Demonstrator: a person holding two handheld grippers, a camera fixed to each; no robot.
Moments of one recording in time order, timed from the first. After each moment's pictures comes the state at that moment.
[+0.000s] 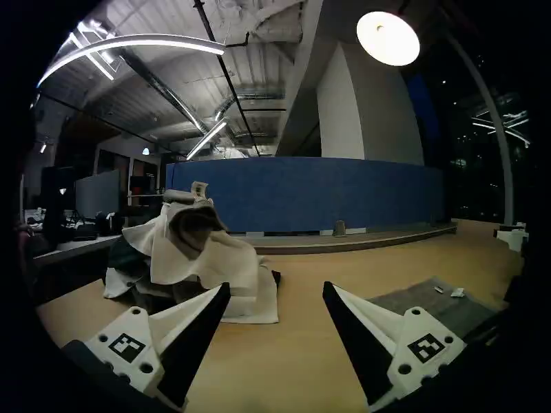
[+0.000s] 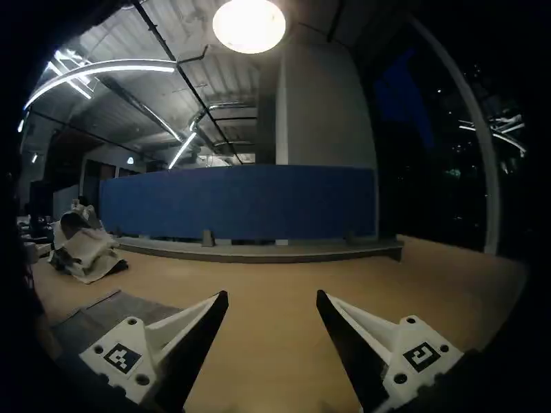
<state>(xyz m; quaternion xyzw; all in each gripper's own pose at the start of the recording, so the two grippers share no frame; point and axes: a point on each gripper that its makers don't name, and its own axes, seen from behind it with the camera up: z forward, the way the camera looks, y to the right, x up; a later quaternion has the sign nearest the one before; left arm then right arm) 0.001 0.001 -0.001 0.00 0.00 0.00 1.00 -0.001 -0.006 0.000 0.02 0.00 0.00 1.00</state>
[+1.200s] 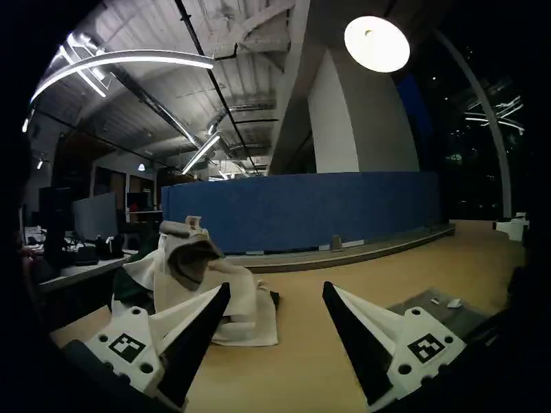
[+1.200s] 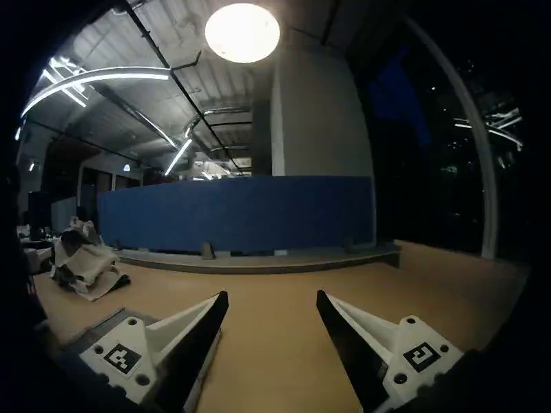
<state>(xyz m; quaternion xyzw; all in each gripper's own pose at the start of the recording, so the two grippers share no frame) 0.056 0.011 0.001 -0.01 0.02 0.03 1.00 0.044 -0.006 -0.003 0.00 0.01 0.01 1.00</state>
